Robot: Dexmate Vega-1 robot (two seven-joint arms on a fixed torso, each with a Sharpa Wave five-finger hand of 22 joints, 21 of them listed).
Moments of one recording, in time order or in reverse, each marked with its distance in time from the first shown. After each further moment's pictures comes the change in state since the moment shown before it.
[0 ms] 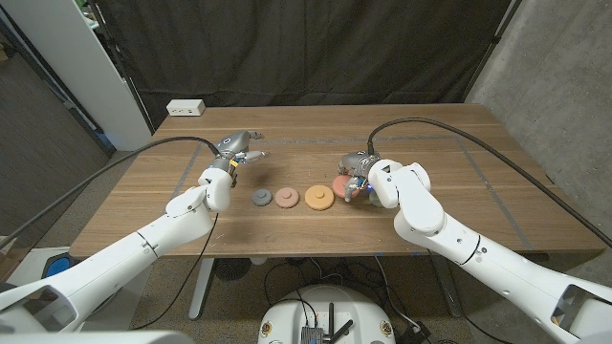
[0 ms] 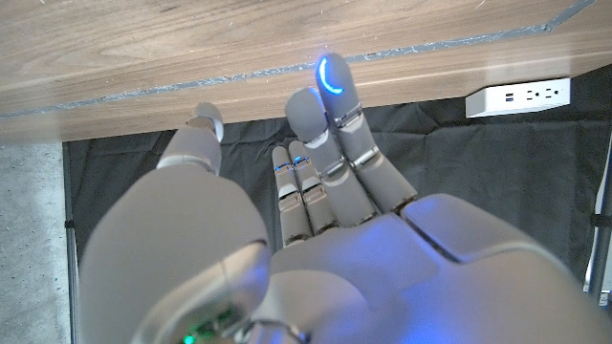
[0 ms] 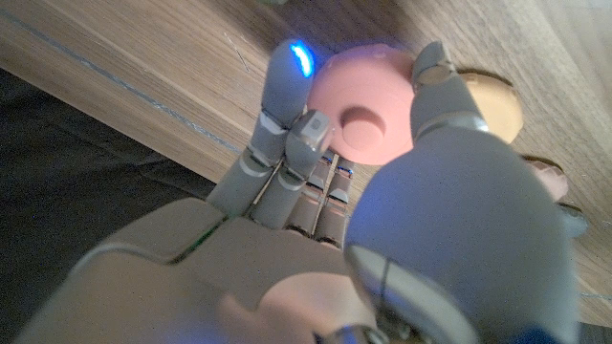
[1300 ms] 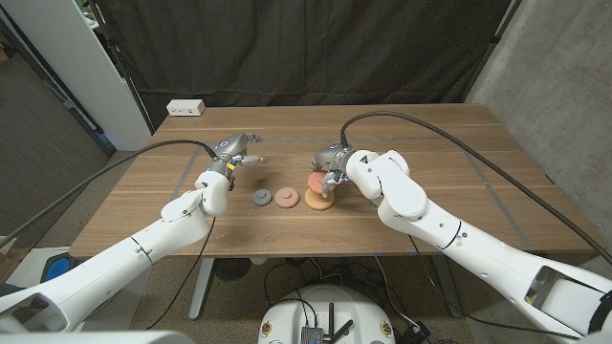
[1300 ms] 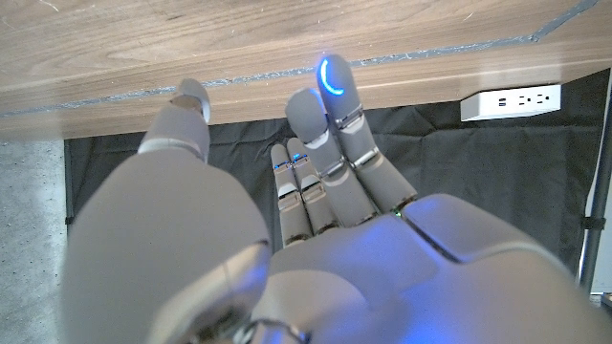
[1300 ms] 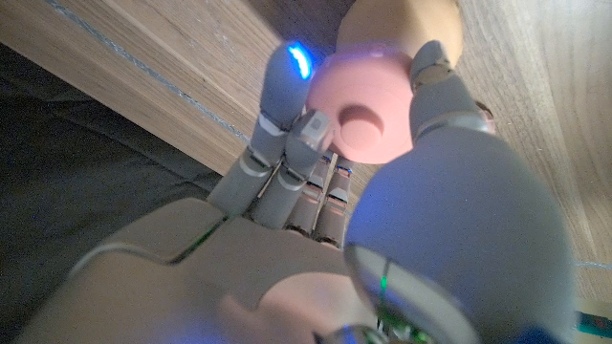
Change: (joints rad) left arm 0.043 0.014 -0.027 -0.025 -0.014 -0.005 0.012; left_hand 0.083 -0.120 -0.001 -0.027 -0.030 0.045 0.027 0.008 0.000 0.022 0.021 0.006 0.014 -0.004 0.004 0.012 -0.002 -0.011 0.003 0.028 -0.016; right arm 0.100 0.083 -0.061 0.058 0.031 0.135 0.008; right_hand 0.000 0.000 0.012 -0.012 0.019 0.013 0.013 -0.020 0.000 0.016 0.016 -0.029 0.000 0.007 0.004 -0.006 -0.005 -0.009 0.002 0.039 -0.019
